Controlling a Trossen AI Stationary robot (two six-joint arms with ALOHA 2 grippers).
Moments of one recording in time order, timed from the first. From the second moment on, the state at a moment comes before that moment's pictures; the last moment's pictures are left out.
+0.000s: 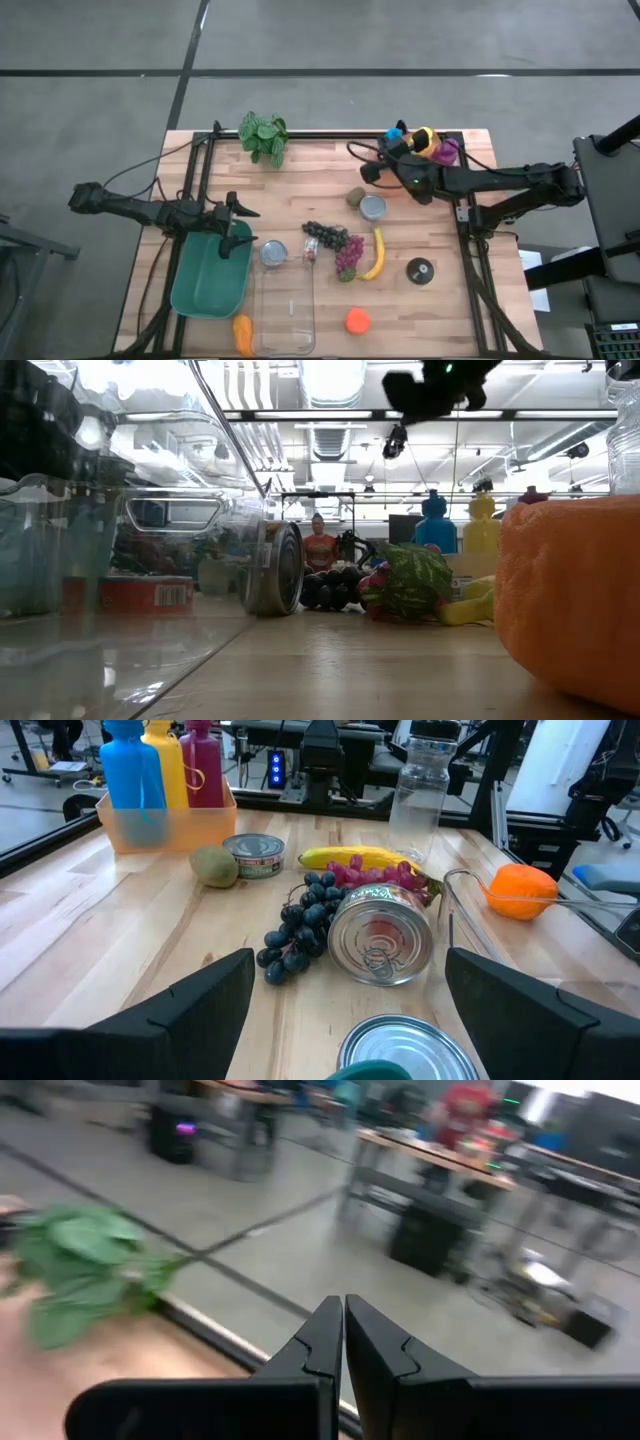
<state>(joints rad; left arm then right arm) -0.19 0.25 0.00 0.04 -0.16 -0.13 -0.06 1.24 0.94 0.00 1.01 0.06</state>
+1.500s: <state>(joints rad) -0.19 0.25 0.00 0.04 -0.16 -0.13 0.24 0.96 0.94 -0.42 0.86 0.26</state>
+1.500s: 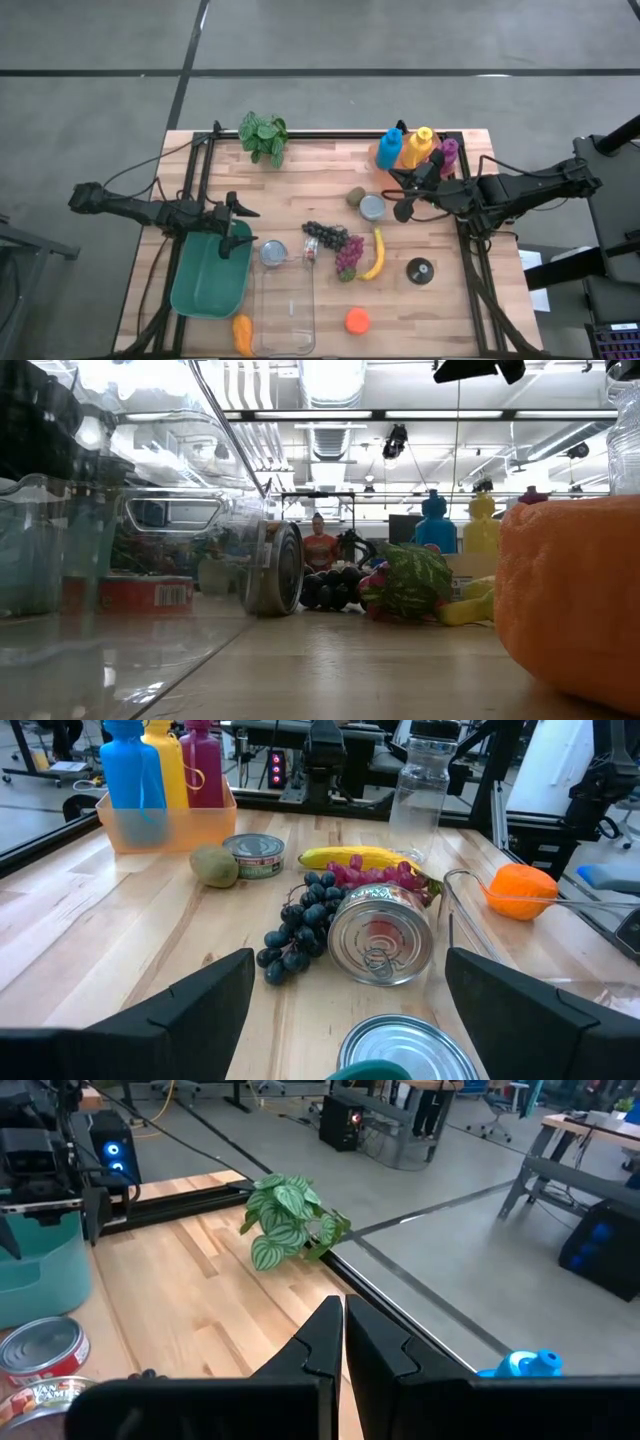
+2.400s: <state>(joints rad) -0.19 0.25 0.00 0.04 -0.16 -0.13 0.24 0.96 0.94 -0.42 0.85 0.26</state>
